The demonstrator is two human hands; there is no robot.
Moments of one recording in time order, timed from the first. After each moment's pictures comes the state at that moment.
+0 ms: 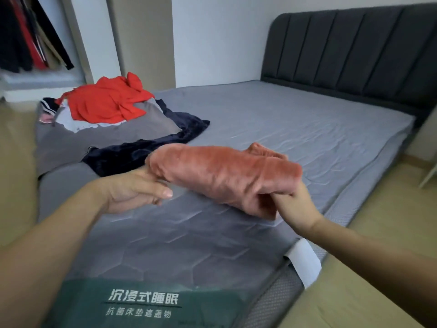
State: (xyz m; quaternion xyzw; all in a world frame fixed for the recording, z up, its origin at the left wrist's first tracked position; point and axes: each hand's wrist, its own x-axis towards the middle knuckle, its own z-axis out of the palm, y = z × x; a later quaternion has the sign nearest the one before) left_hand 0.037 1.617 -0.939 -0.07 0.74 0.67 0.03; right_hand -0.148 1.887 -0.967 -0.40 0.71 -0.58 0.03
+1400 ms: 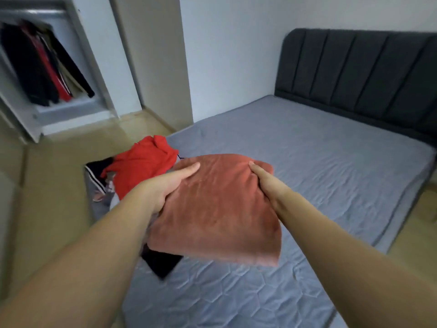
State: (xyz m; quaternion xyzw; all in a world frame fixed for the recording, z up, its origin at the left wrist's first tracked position) left_hand -0.077 1.510 -0.532 -0.42 0.60 0.68 -0.01; right_hand -0.212 1.687 -0.554 -0.01 0.63 -0.66 0.42
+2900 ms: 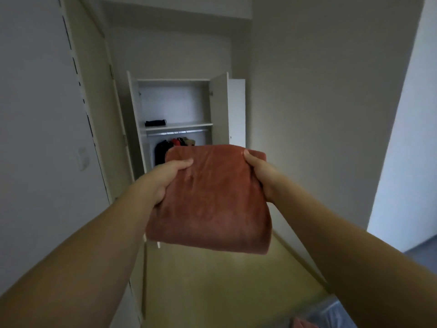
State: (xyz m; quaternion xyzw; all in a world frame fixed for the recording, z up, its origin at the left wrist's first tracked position) left_hand 0.138 0.519 -0.046 -0.37 0.61 0.64 -0.27; right_hand -0.047 0.656 -0.054 -0.28 0.55 -0.68 0.40
